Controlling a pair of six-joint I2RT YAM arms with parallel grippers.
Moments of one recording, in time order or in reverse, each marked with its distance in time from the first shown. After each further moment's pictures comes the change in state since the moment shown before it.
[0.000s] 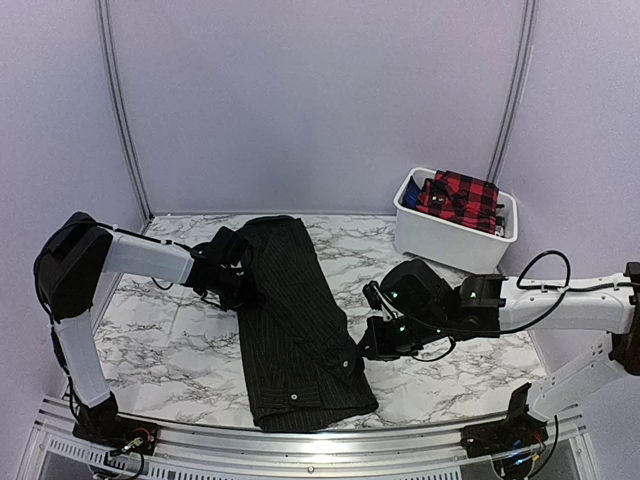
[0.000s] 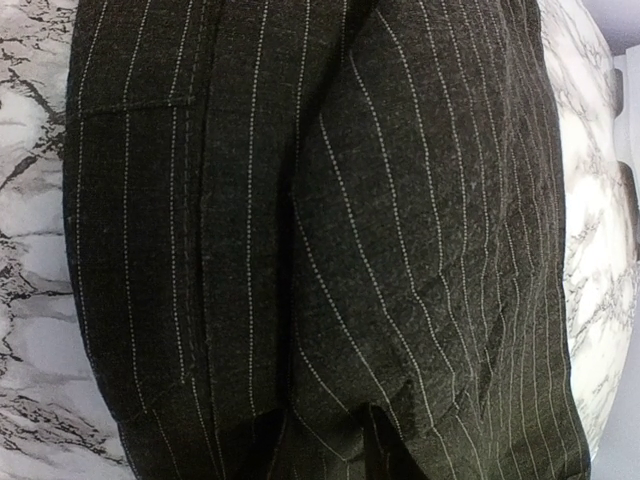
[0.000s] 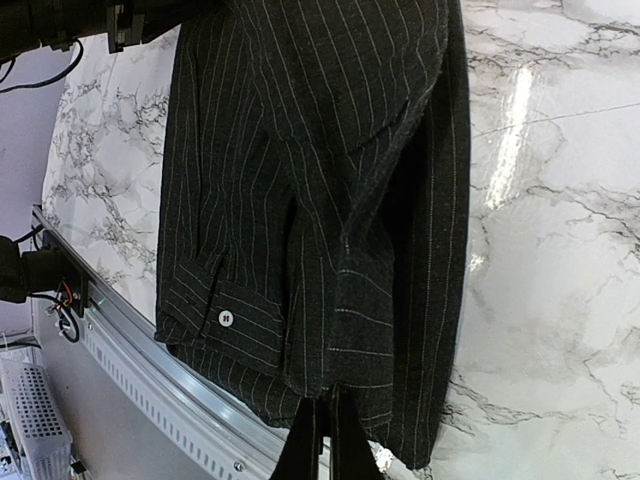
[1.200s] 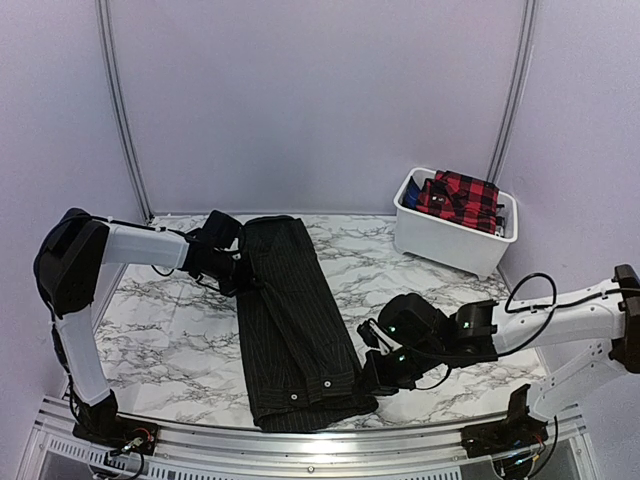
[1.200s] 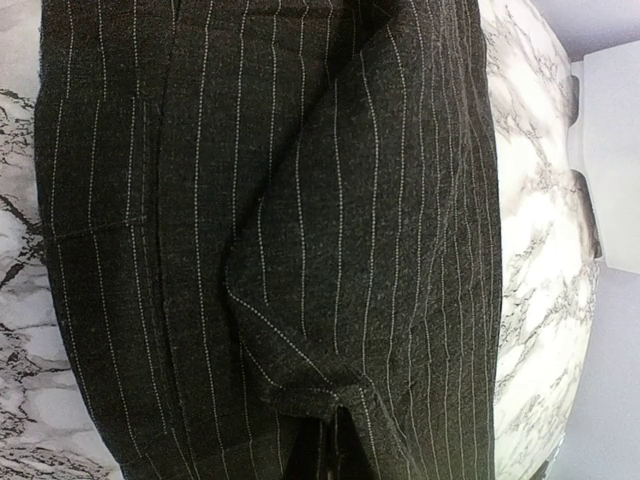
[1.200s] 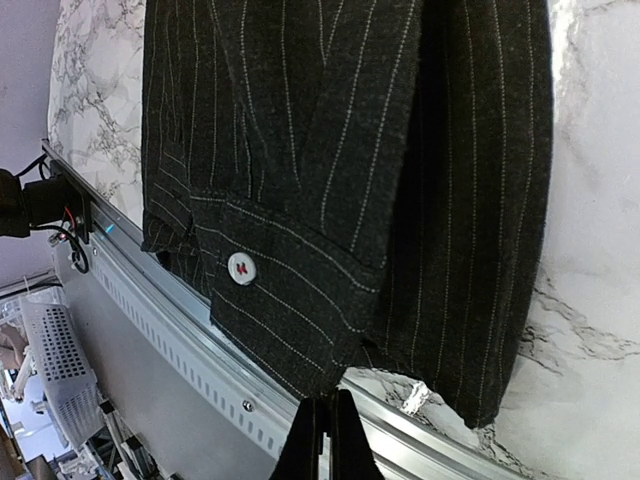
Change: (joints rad) left arm 0.078 0.021 0.097 -0.025 0.127 0.050; right arm 0.068 0.000 -0.159 0.119 -0.188 0.139
